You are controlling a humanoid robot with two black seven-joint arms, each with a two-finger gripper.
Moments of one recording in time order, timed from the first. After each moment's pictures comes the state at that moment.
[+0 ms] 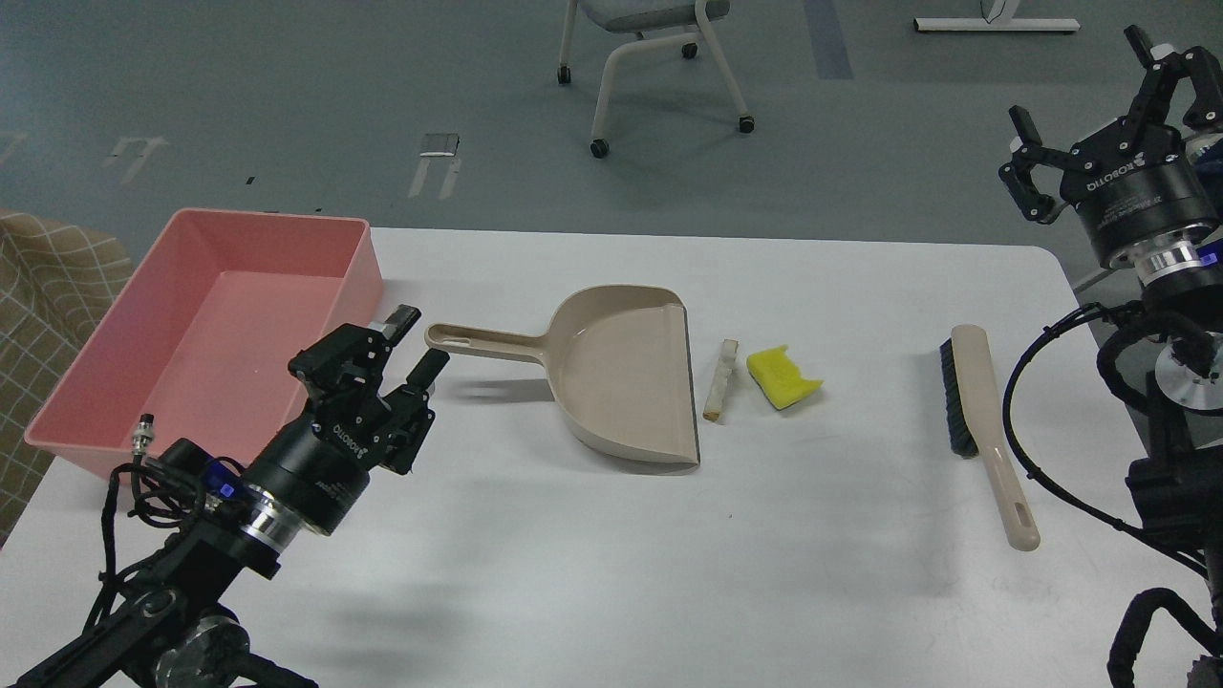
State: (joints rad) left arm 0.15 0.45 -1.08 -1.69 0.82 -0.05 -0.28; right arm 0.55 -0.16 1.70 0.97 -0.67 0.49 -0.03
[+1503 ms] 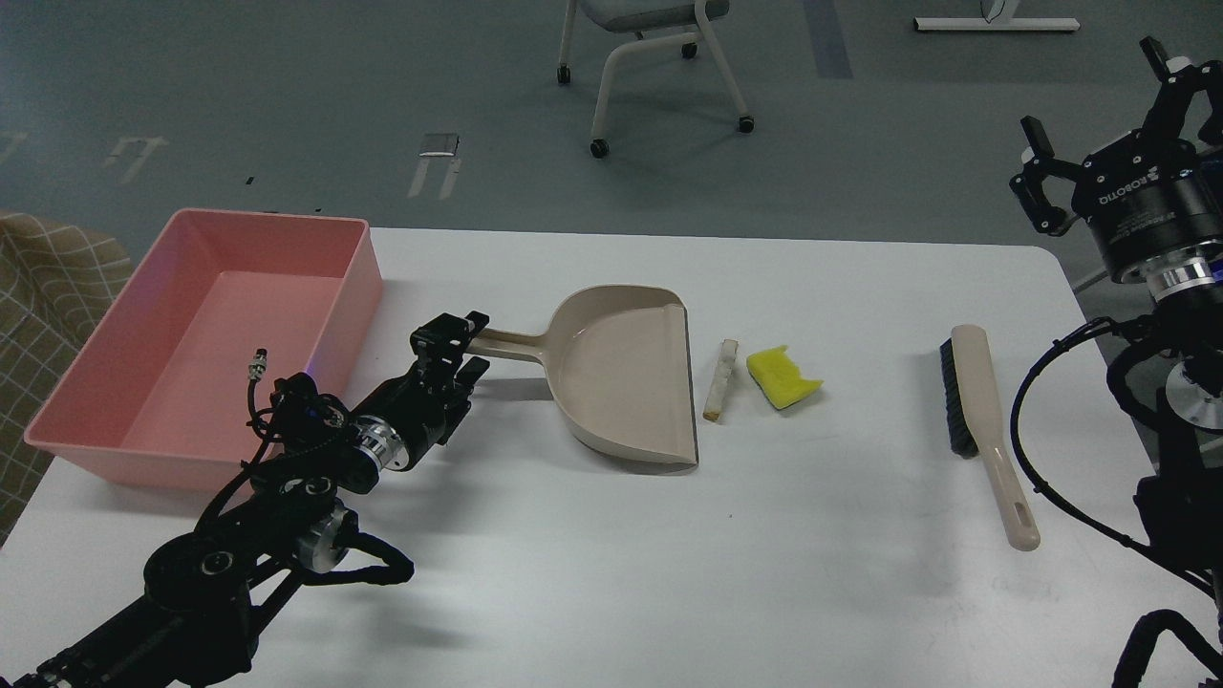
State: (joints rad) left arm -0.27 0.28 -0.89 -1.11 0.86 0.01 -0.19; right arm 0.50 -0.16 1.73 1.01 -0.66 0.49 -0.03
